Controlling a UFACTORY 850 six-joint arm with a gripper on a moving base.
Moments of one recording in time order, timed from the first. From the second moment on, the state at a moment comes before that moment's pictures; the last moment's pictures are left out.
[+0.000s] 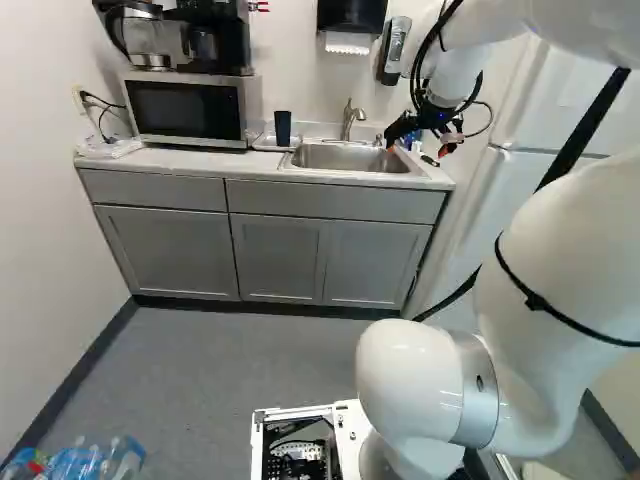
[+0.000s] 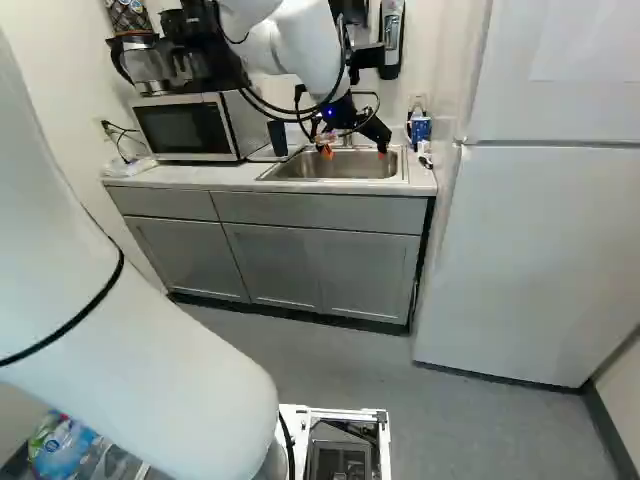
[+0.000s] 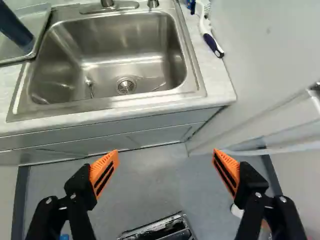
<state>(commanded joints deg) -19.2 7.3 -60.2 -1.2 -28.0 -1.8</state>
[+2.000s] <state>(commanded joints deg) -17.6 8.0 -55.6 -1.1 -21.6 -1.7</state>
